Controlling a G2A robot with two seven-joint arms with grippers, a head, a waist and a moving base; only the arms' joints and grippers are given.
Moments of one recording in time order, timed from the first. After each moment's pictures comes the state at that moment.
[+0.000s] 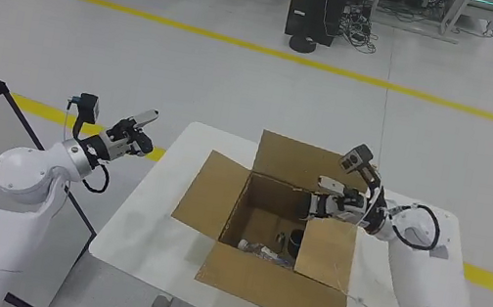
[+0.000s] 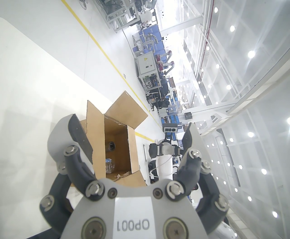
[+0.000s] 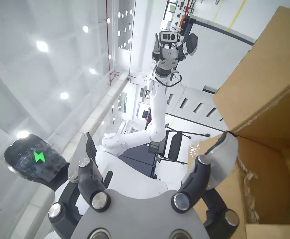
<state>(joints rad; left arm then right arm) 1.22 -1.07 -1.61 -1.60 -0.21 0.11 -0.77 -0.96 -1.17 1.37 -1.24 0.63 -0.06 1.45</state>
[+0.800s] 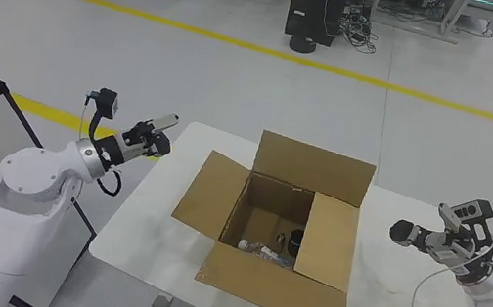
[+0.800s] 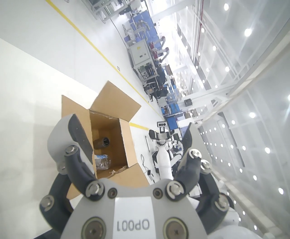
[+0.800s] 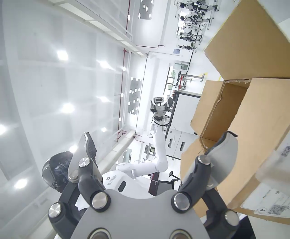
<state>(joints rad) 1.20 -1.07 -1.53 -1.70 -0.21 0.07 -0.81 -1.20 -1.07 1.82 -1.18 0.66 -0.04 1.44</state>
